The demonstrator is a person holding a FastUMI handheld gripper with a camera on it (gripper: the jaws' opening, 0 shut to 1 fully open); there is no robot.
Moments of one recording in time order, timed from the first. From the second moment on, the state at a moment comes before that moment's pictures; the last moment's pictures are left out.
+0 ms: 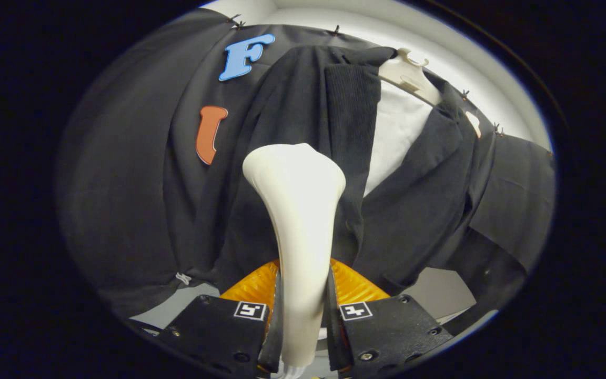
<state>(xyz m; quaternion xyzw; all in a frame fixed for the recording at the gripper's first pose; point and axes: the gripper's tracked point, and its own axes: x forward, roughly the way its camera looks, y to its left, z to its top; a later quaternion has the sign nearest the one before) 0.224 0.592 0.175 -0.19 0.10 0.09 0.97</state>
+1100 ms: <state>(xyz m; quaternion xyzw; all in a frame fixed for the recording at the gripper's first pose) 0.219 0.558 -0.028 -0.22 0.24 0.10 0.94</state>
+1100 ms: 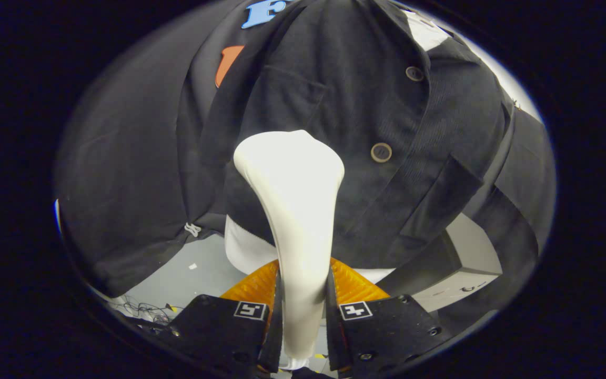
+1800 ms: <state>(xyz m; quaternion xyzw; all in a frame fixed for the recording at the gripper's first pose) 0.205 0.542 -0.088 -0.21 0.30 0.12 0.92</state>
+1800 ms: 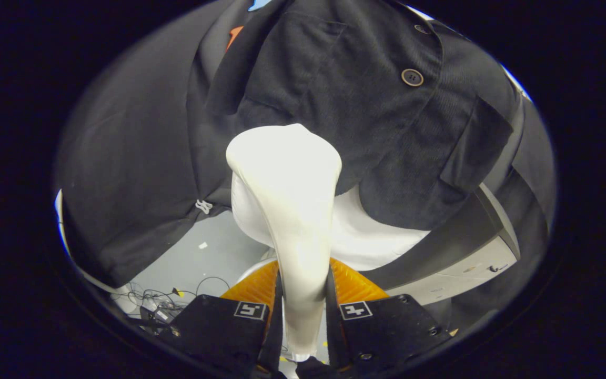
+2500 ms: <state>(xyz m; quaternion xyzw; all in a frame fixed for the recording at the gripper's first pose) 0.130 0.411 0.029 -0.07 0.20 0.16 0.96</state>
